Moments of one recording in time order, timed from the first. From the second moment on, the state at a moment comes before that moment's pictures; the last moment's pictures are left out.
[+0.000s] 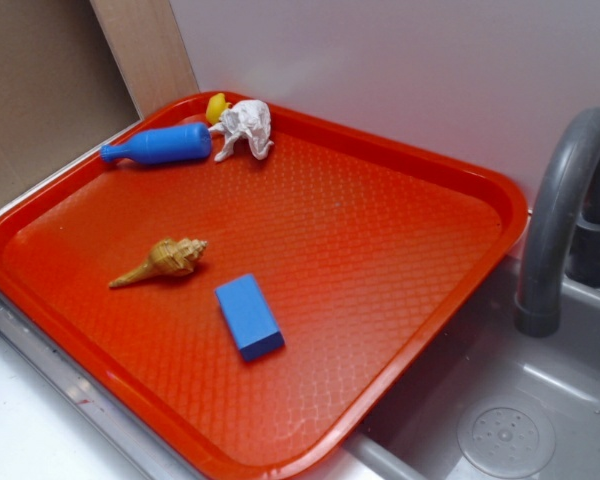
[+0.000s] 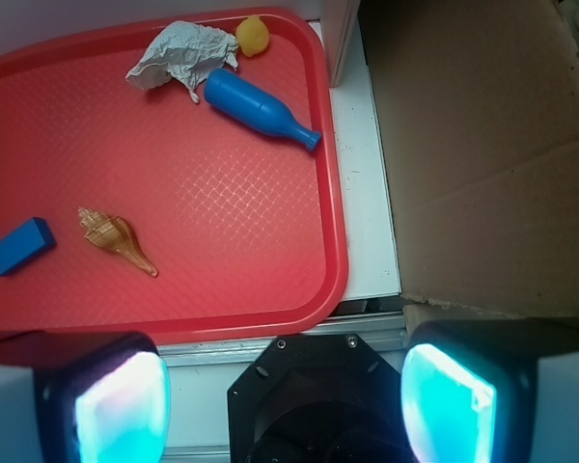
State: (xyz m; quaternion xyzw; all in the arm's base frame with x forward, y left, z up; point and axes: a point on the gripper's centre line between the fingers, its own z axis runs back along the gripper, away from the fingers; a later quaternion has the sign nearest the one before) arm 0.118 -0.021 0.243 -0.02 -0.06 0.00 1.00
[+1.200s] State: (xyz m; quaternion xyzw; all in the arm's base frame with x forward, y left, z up) arm 0.267 -0.052 0.110 -0.04 -0.07 -0.39 0.92
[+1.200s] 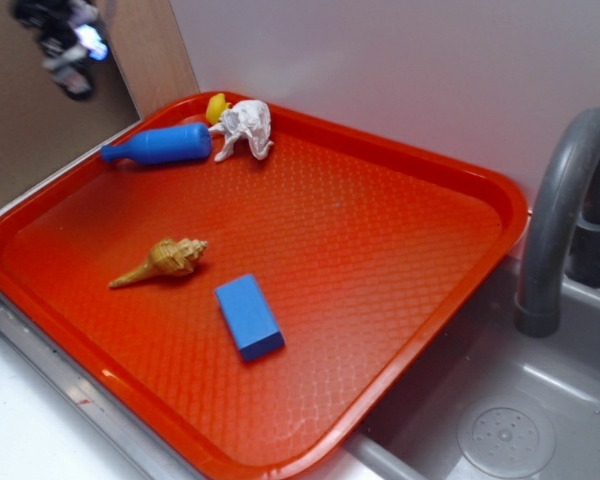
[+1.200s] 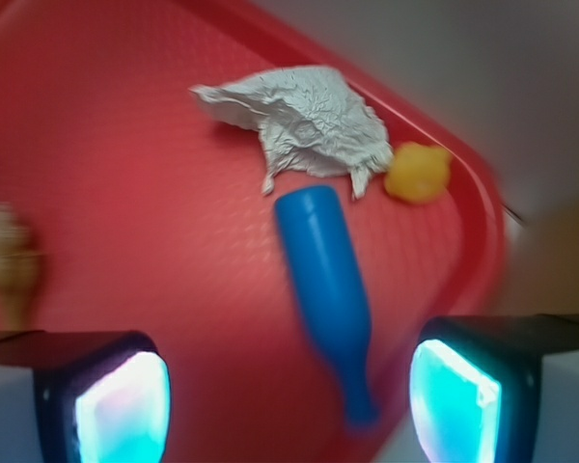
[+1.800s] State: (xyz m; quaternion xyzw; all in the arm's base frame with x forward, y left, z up) arm 0.288 -0.073 0.035 -0.05 0.02 -0.47 0.88
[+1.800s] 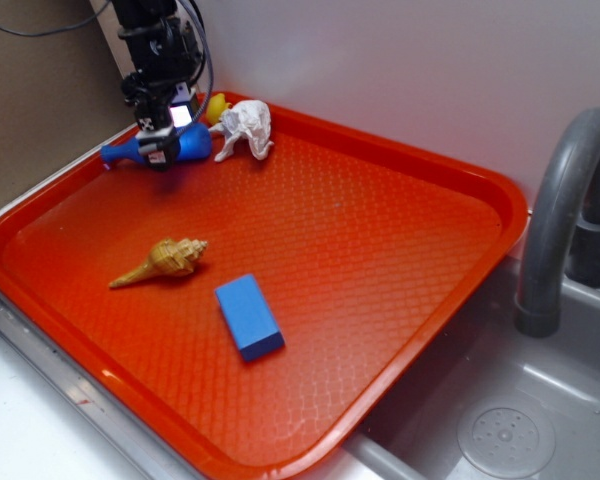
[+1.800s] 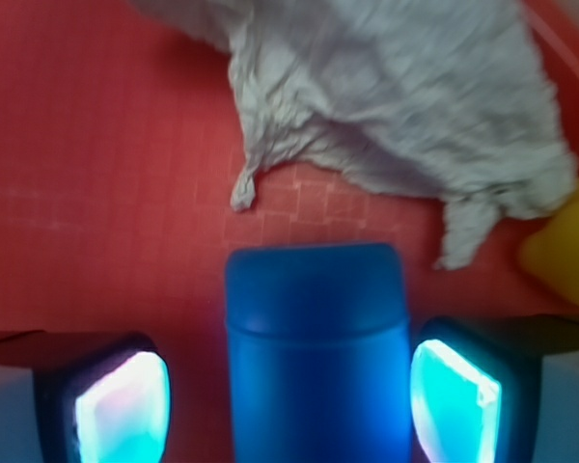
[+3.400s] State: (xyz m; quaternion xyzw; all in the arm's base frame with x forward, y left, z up) arm 0.192 -0.157 0.147 -0.04 0.06 -0.07 0.99
